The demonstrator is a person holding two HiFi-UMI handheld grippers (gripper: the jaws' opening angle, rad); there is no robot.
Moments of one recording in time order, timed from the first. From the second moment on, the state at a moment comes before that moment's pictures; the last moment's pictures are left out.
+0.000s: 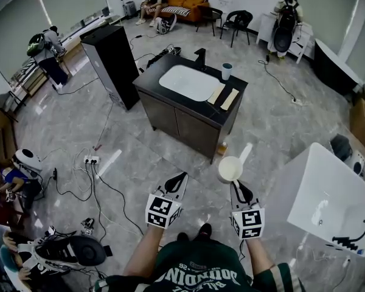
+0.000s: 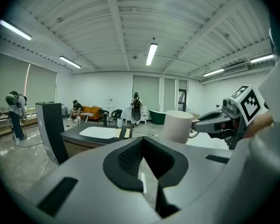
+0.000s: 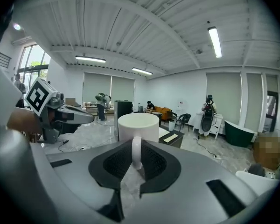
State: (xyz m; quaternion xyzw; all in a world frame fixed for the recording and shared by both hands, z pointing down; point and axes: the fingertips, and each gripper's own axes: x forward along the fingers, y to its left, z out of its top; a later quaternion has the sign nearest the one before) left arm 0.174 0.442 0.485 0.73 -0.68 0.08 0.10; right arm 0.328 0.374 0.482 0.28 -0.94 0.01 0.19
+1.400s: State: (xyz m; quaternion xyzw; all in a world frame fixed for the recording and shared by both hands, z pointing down) left arm -0.007 0.221 0.498 0.75 -0.64 0.08 0.11; right arm 0.145 0.175 0.485 0.31 -0.93 0.04 0.18
